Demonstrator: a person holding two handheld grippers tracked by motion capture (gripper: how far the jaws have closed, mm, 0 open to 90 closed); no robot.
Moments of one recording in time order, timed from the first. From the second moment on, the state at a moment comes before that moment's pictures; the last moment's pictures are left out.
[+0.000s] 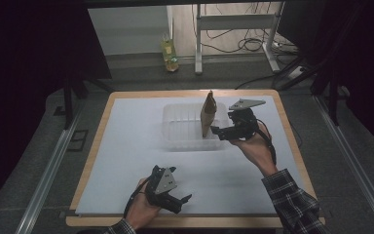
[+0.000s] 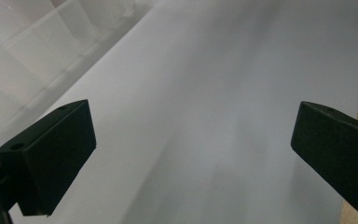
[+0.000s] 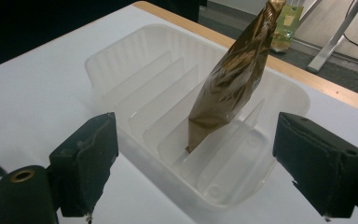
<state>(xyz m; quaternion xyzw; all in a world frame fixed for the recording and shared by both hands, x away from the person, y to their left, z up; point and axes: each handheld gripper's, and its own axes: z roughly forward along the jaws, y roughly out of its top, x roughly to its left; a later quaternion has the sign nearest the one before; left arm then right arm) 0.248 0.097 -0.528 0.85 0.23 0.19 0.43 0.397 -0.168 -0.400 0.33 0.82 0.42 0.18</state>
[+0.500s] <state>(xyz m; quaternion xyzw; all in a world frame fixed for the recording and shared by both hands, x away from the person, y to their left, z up) 0.249 0.098 -0.527 0.85 0.24 0.18 0.43 0.376 -0.176 -0.418 0.32 0.83 0.42 0.17</state>
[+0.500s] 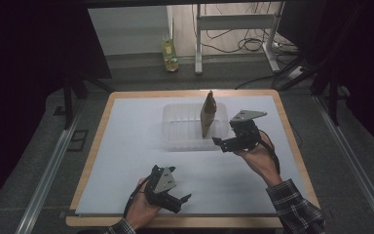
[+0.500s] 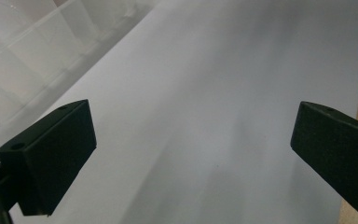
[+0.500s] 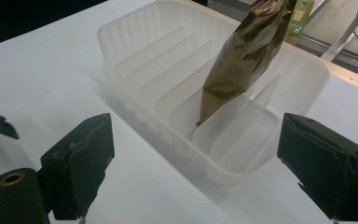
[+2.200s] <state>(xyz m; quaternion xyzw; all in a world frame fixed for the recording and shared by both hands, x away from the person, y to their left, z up) 0.248 0.099 -0.528 0.85 0.23 0.19 0.43 0.279 -0.249 -0.469 0.30 0.83 0.43 0.19</state>
